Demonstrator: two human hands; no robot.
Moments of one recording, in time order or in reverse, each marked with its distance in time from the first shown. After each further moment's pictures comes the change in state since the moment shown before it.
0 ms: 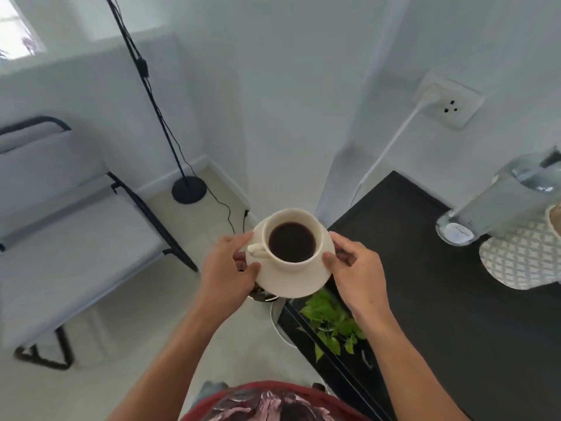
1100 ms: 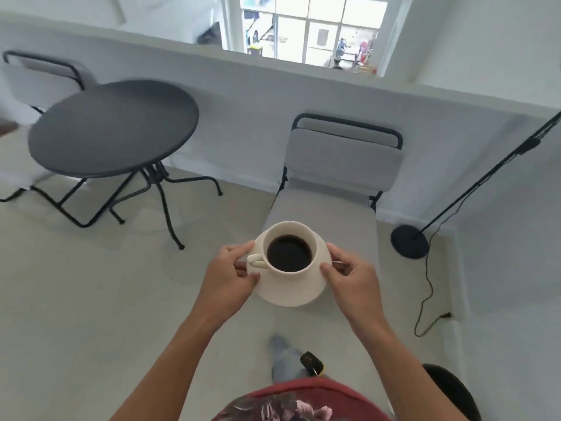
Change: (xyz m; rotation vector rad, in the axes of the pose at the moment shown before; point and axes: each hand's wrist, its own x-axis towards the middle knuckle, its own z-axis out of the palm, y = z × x) left_hand -0.167 -0.247 -0.405 -0.238 0.869 -0.464; right_hand -0.143 -0.181 0.504 -0.070 -0.969 -0.381
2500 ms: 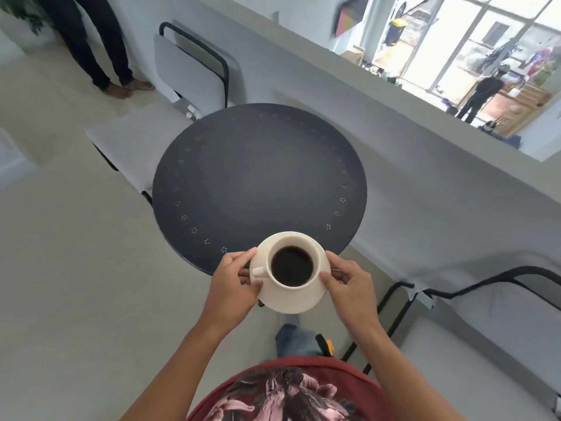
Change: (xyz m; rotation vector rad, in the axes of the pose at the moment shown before) left_hand 0.489 -0.138 -0.411 -0.116 0.389 -0.270; right_hand 0.449 -0.205 0.551 -0.102 -0.455 -0.061
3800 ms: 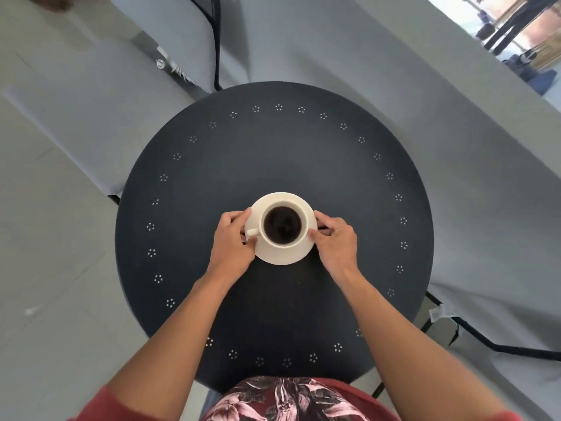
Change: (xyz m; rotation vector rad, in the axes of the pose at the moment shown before) left_hand 0.383 -0.039 -0.028 0.131 -0.049 -0.144; right_hand 0.363 -0.009 0.166 -0.188 -0.031 0.258
